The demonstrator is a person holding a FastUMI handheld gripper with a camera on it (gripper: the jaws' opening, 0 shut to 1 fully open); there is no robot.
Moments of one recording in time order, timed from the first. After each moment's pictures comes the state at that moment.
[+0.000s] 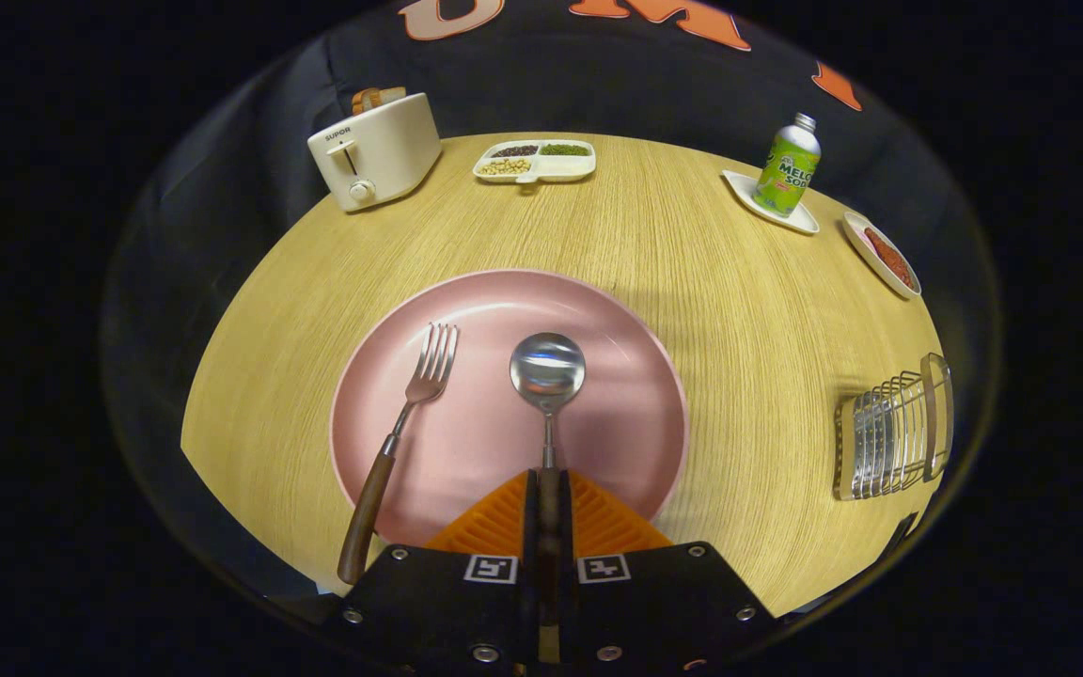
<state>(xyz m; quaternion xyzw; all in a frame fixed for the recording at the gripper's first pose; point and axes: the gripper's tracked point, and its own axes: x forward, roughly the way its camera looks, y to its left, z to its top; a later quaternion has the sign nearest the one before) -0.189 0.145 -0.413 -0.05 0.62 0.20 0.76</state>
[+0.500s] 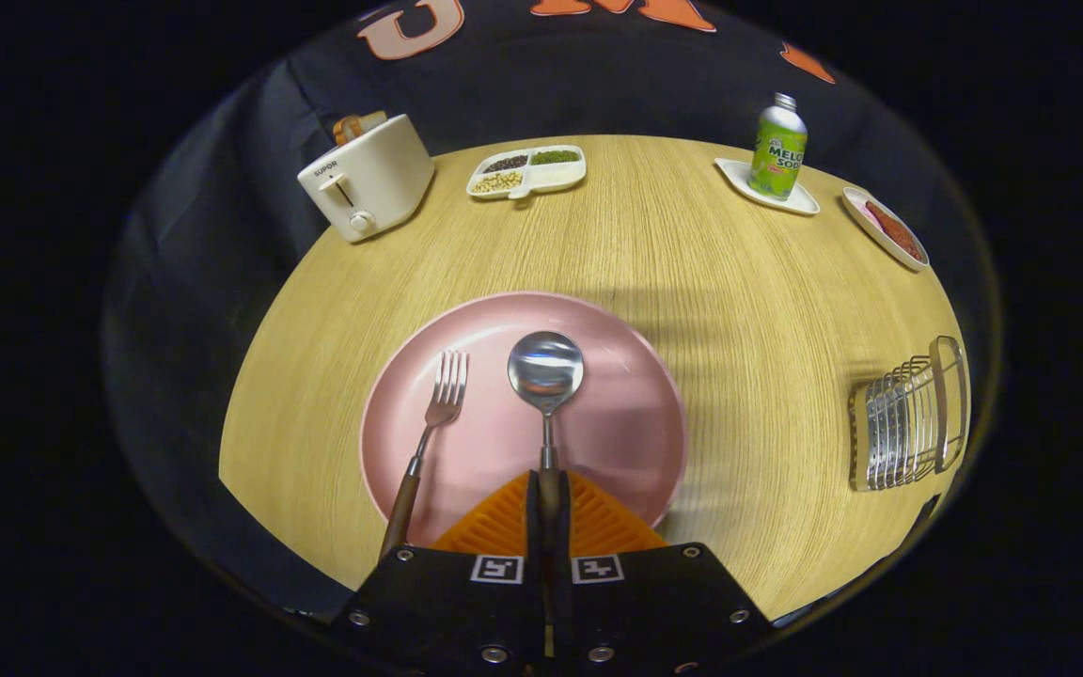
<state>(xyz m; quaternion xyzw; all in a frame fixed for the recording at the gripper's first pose) -0.176 0.152 -0.391 0.01 0.61 0.21 0.76</state>
